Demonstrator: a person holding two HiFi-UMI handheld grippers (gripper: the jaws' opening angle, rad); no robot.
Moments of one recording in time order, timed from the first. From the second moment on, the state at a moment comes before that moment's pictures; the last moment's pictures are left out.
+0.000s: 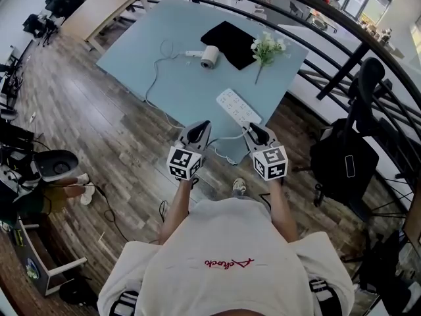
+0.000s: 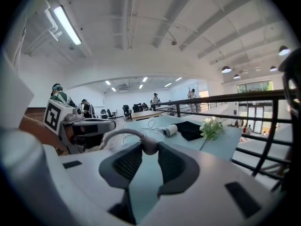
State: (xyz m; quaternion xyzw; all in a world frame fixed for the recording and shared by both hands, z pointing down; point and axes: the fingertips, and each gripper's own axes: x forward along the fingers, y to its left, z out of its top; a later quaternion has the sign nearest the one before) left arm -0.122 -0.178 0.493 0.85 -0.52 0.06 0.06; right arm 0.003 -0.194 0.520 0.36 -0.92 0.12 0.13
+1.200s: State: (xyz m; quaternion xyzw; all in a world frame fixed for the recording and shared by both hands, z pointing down) left arm -0.137 -0.012 0.475 0.87 -0.50 0.03 0.05; right arm 0.002 -0.021 0.500 0.42 -0.90 0.12 0.09
